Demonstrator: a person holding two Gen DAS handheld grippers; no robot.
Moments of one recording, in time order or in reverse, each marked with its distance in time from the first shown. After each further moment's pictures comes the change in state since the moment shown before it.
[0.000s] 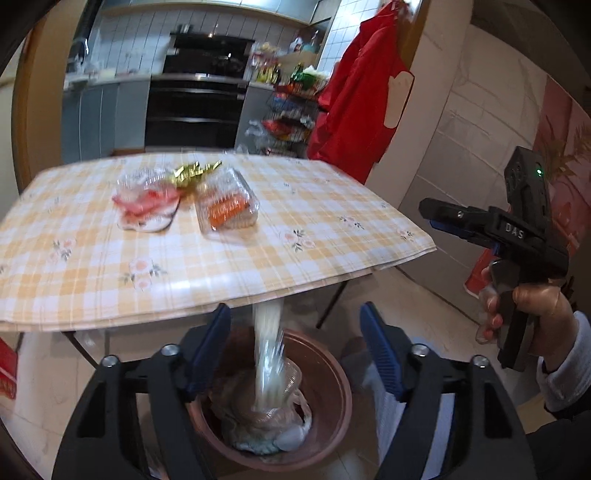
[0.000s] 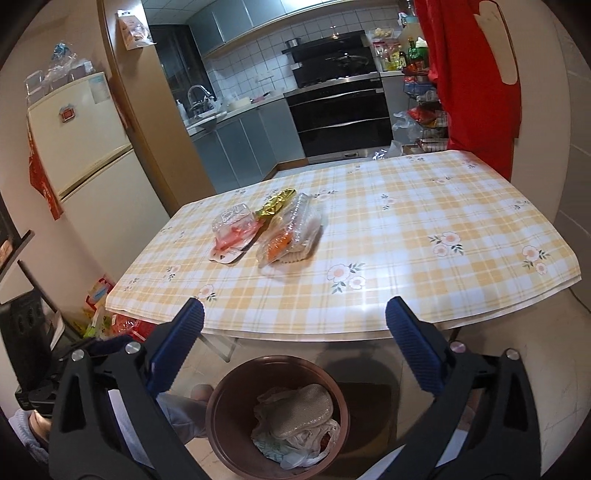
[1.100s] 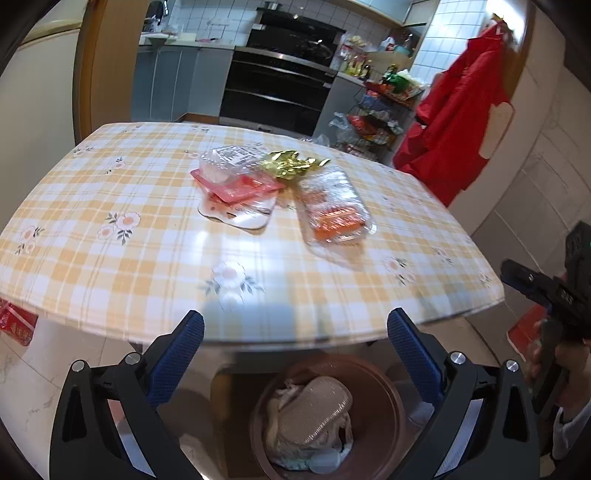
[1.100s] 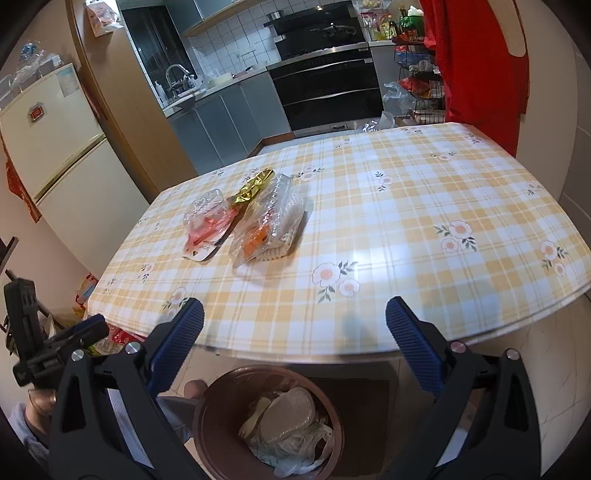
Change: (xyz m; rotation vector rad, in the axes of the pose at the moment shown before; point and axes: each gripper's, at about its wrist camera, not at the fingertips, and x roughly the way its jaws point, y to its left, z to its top) left arm 0.044 0.110 0.043 -0.245 0.060 0.214; right arm 0.088 -0.020 0.035 0.044 0.120 -0.033
